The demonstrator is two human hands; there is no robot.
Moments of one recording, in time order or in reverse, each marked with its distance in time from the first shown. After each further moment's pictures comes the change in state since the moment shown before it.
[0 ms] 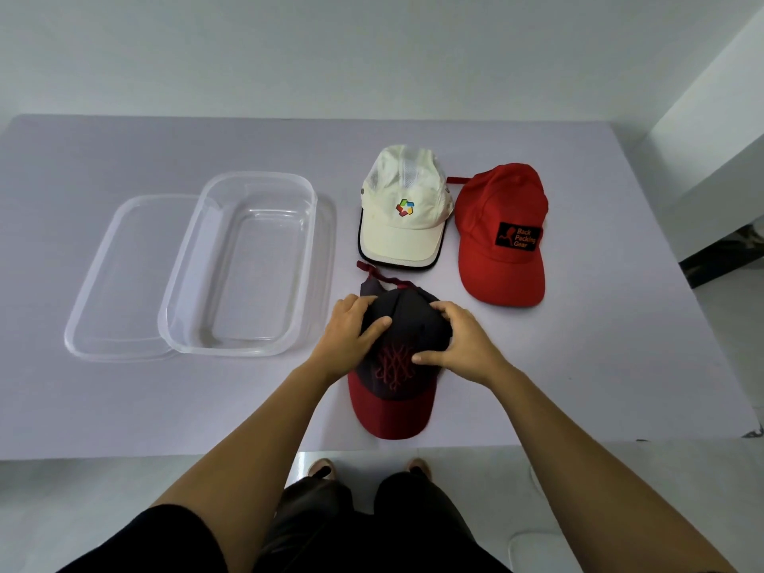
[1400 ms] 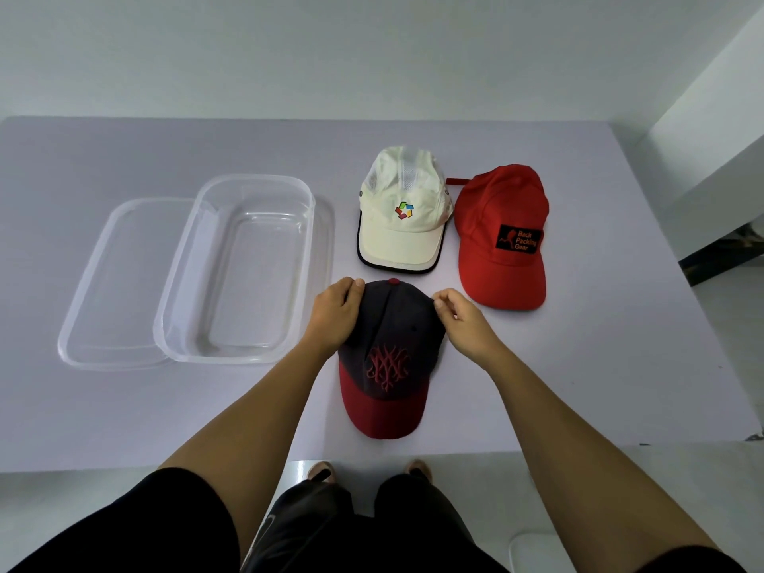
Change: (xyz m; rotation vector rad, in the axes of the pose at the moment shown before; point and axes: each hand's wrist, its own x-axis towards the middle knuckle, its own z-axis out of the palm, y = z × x) left_hand 0.033 0.001 -0.019 -0.185 0.142 -0.195; right_hand 0.028 -0.007 -0.005 0.185 0.108 0.033
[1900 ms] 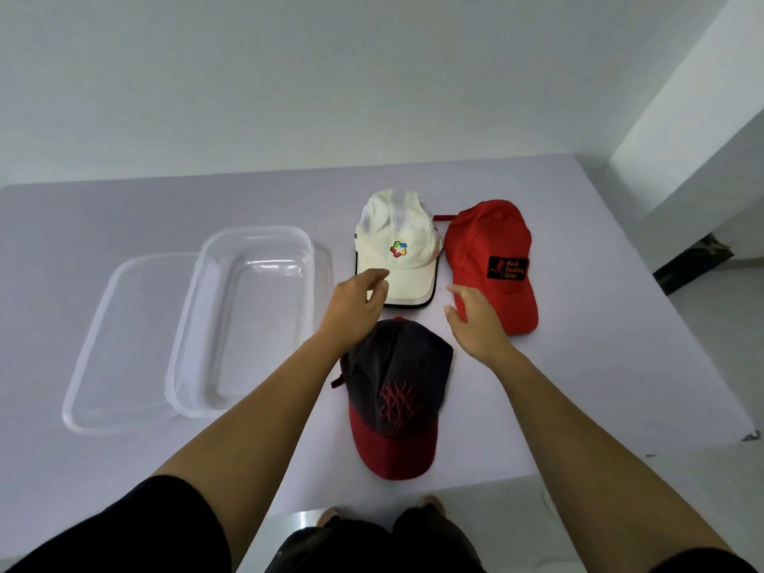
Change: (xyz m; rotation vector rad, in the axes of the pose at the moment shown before) left_hand 0.027 0.057 -0.025 0.100 -0.076 0.285; right_hand 0.019 -0.028 -0.019 -0.226 0.240 -0.107
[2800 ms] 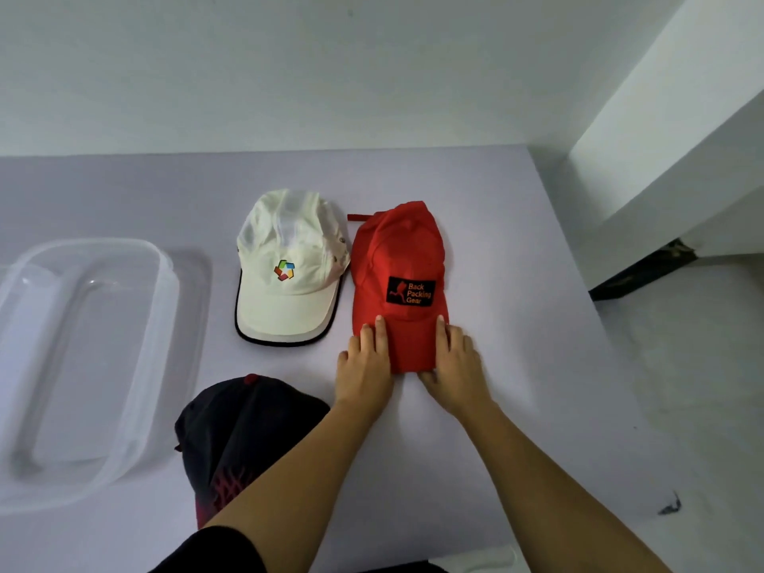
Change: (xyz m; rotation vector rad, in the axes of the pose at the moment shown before) left_hand 0.056 0.037 0.228 0.656 -0.260 -0.056; right_hand 0.043 0.161 -0.062 -0.516 -0.145 0.032
